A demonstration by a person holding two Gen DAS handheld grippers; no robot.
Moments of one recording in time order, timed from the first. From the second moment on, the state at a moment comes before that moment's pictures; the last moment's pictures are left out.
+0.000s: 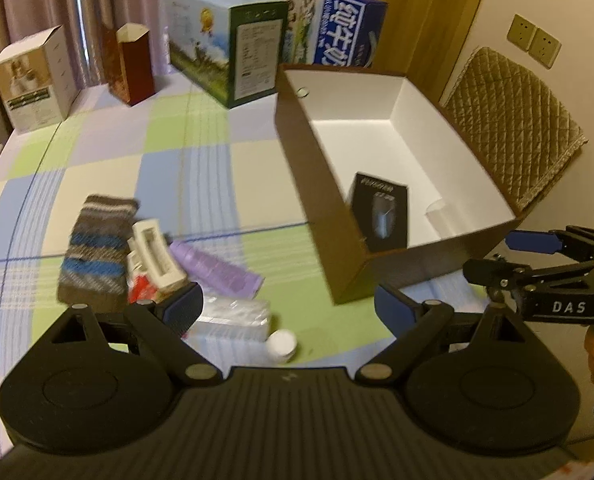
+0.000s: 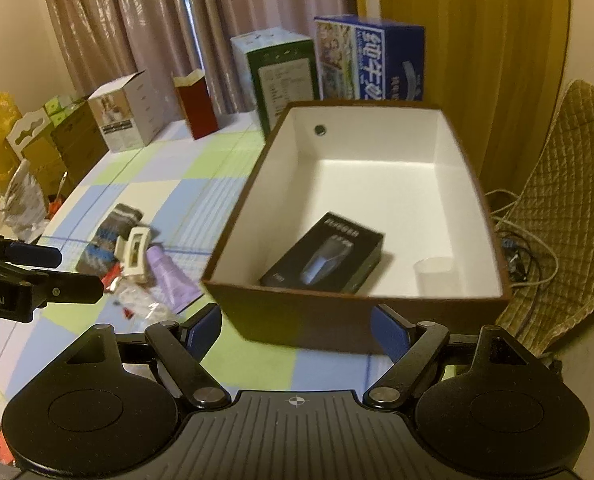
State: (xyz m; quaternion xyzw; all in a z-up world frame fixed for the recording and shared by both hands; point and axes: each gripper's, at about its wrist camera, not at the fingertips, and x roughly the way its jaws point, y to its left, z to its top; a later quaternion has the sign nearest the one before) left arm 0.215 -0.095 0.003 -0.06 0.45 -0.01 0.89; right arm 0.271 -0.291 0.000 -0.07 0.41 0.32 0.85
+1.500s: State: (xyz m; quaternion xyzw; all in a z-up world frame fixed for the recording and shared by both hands) left arm 0.189 -0.005 -0.074 -0.04 0.52 0.02 0.85; right arm 0.215 -0.166 -0.085 -0.11 0.46 0.35 0.81
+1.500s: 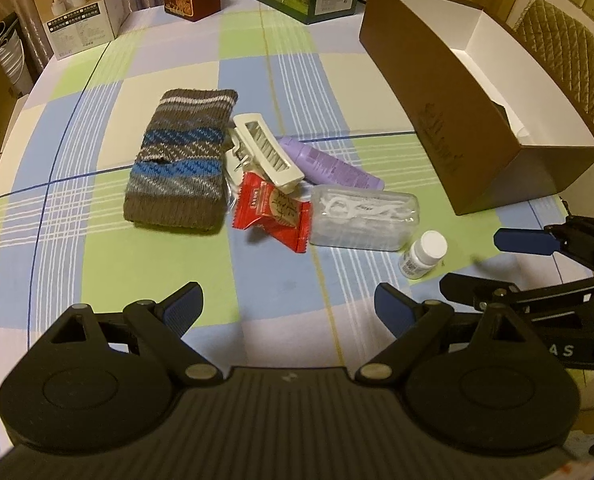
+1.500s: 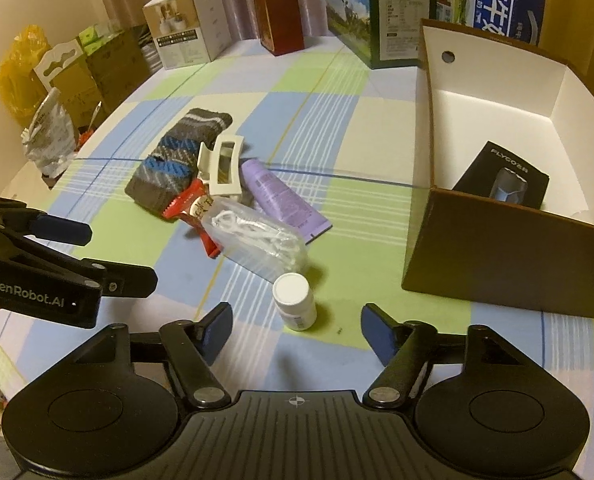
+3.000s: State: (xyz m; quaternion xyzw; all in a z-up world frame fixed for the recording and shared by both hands) left arm 0.271 -0.060 -0.118 0.01 0.51 -0.06 0.86; right arm 0.253 -0.285 -0.083 -0.02 0.46 0.16 0.87
